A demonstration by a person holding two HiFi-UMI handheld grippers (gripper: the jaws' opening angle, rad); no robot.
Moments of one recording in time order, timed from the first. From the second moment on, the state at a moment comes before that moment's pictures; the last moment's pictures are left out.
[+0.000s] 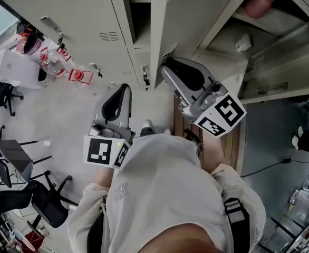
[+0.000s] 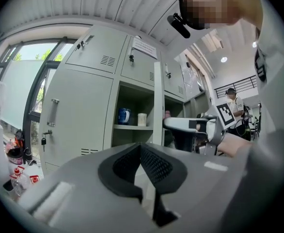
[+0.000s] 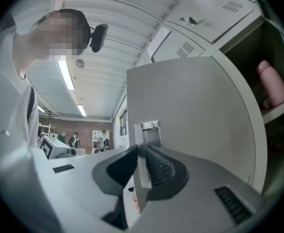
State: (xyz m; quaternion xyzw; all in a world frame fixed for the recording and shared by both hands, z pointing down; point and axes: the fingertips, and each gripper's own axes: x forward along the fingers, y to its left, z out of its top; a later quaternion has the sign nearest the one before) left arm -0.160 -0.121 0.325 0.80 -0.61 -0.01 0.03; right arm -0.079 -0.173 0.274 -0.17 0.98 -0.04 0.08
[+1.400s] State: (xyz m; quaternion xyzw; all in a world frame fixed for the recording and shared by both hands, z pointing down) left arm -0.260 -0.109 0.322 0.77 -0.64 -0.03 0.02; right arm -0.190 -0.321 0.276 -0.36 0.93 0.06 0.00
